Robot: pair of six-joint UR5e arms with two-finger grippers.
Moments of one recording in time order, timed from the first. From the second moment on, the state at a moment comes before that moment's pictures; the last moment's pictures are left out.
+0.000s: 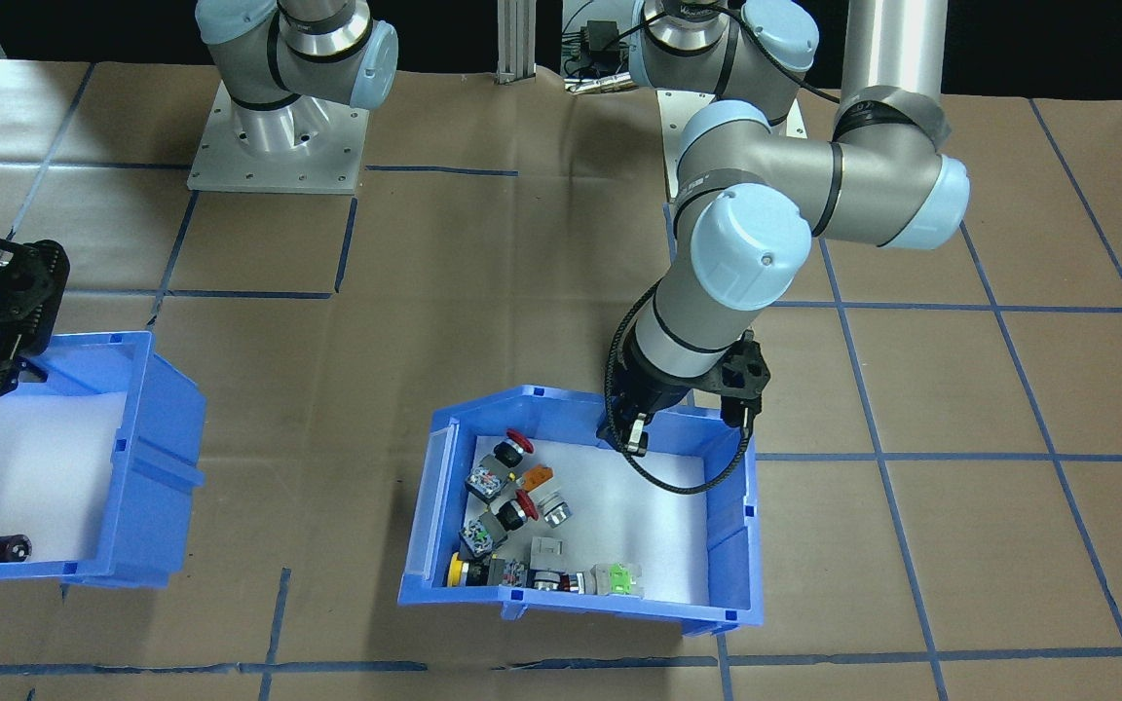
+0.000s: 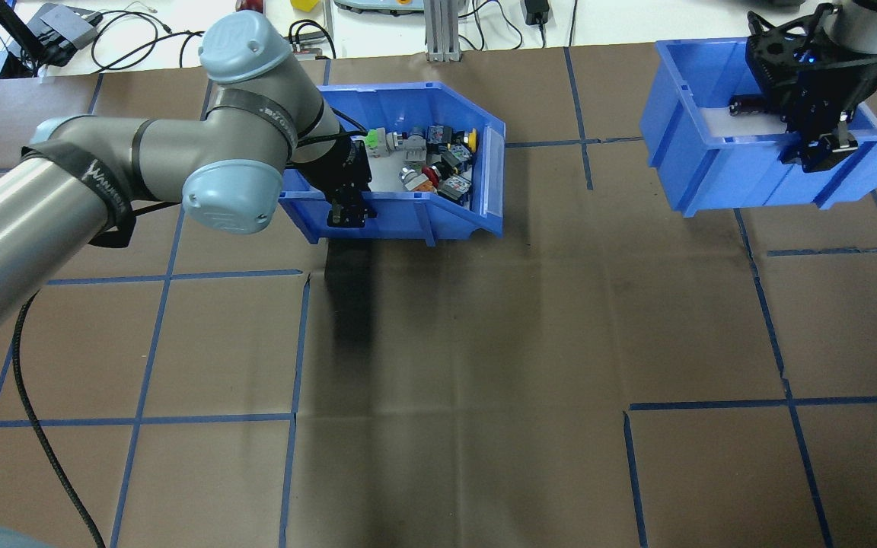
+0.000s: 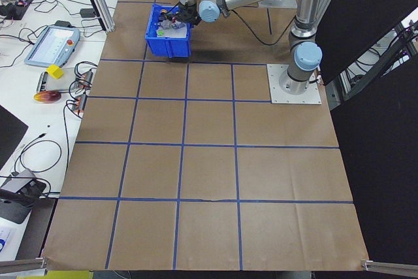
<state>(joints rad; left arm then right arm) -1.72 -1.93 -1.66 -1.05 1.38 -1.58 1.28 -1.36 1.54 -1.68 -1.68 -1.87</state>
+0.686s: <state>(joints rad) -1.81 -2.08 -1.55 -0.98 1.39 -1.77 1.27 -1.45 1.69 -1.74 -1.67 -1.87</state>
